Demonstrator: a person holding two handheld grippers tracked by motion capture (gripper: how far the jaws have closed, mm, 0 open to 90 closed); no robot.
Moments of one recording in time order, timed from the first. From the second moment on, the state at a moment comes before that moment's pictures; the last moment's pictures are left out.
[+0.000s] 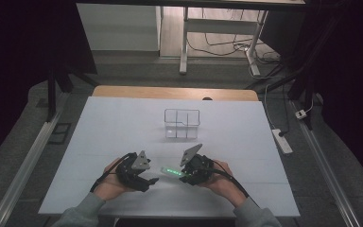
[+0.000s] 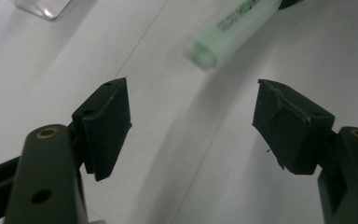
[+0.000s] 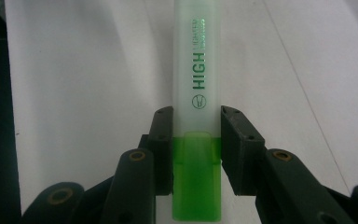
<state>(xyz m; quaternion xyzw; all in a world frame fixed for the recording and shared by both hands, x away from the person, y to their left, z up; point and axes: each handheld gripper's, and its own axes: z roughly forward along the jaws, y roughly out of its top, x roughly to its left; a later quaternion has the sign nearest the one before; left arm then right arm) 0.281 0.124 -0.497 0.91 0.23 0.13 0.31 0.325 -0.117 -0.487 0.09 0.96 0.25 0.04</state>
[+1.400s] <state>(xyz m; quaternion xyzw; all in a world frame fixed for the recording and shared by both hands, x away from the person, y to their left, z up) 0.282 0.078 -0.510 0.96 0.10 0.08 0.25 0.315 -0.093 -0.485 0.01 0.97 0.24 0.02</state>
